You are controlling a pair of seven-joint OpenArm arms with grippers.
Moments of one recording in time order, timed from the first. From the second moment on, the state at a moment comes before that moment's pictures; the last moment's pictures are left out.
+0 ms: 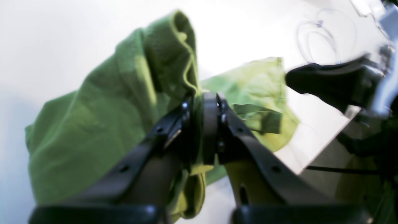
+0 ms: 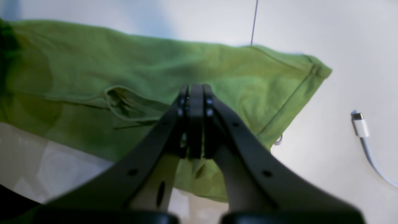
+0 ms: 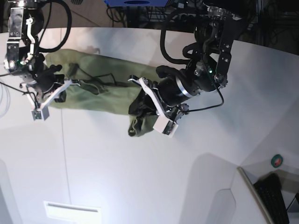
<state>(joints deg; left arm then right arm) 8.1 -6.8 13.1 104.1 -28.5 -17.7 45.1 -15.0 8.3 8.8 99.8 18.6 9.8 -49.4</state>
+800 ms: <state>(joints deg) 2.3 -4.1 17.4 86.1 -28.0 -17.3 40.2 -13.9 8.1 8.7 97.1 18.5 9.8 -49.8</state>
